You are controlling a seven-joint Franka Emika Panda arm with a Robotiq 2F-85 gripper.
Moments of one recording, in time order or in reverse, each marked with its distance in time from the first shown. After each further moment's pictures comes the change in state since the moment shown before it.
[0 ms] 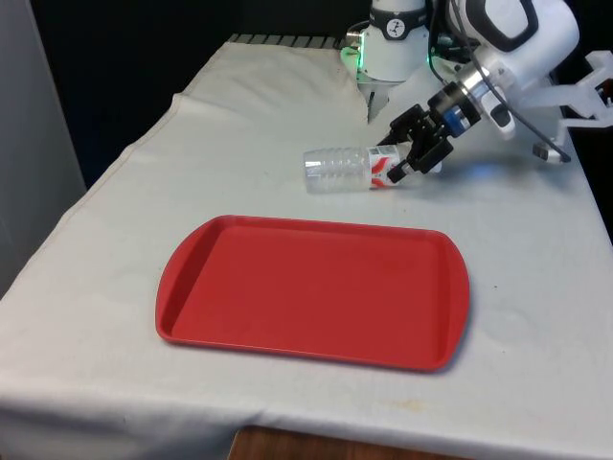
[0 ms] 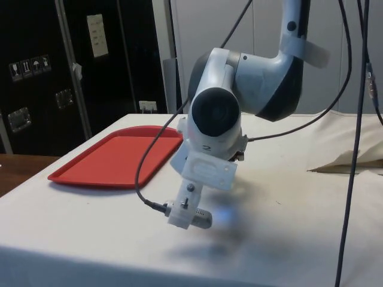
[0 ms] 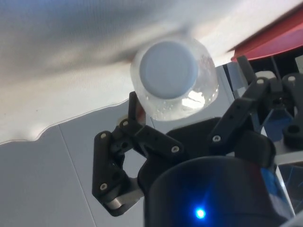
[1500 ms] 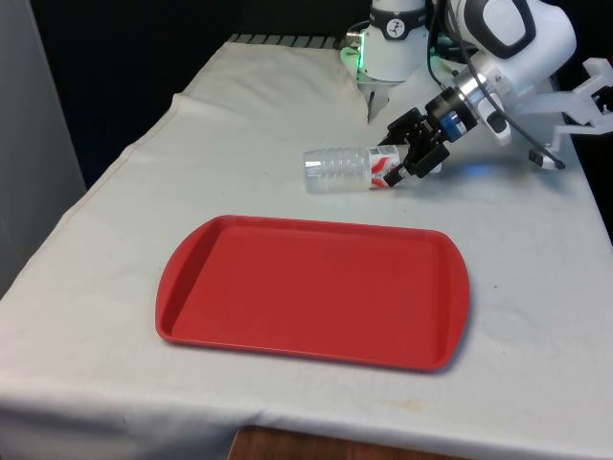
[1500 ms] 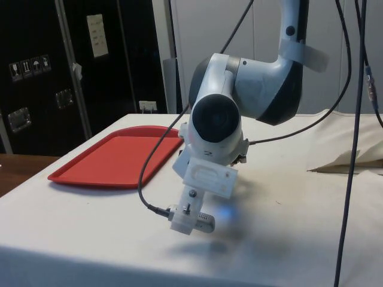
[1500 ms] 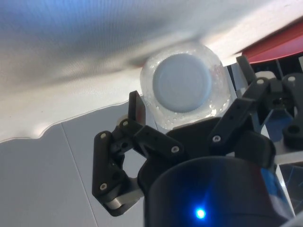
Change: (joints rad) arm -0.002 0.026 -0.002 0.007 0.000 -0.013 0.002
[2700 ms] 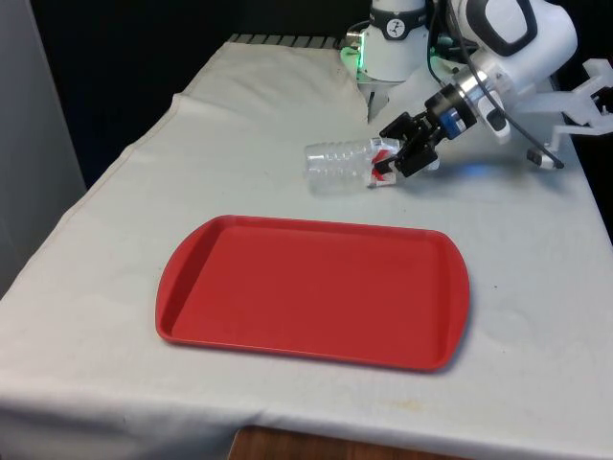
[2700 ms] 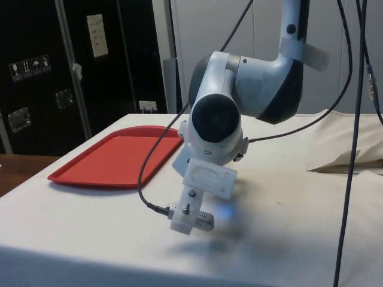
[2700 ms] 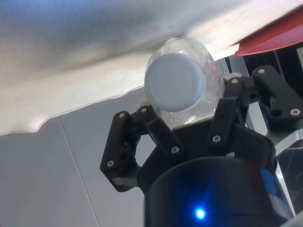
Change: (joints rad) arm 0.000 -0.009 0.006 -0.002 0.000 -0.029 -0.002
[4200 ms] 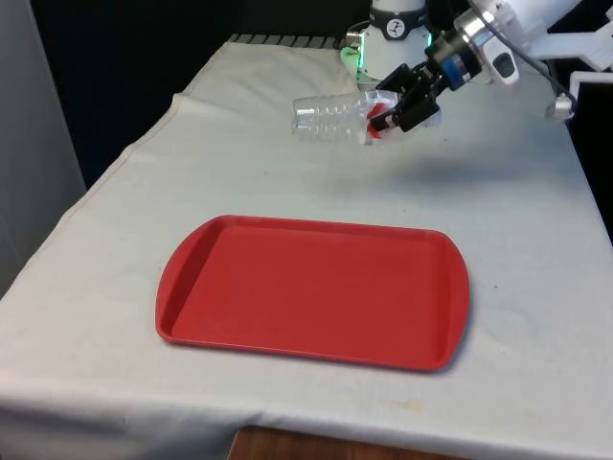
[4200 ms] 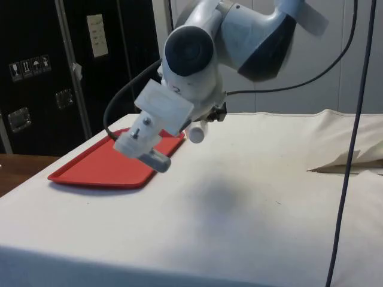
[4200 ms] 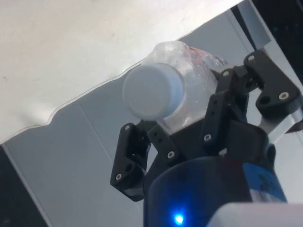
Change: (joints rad) arm -0.021 -0.222 -0.006 -0.005 0.134 0.009 -0.258
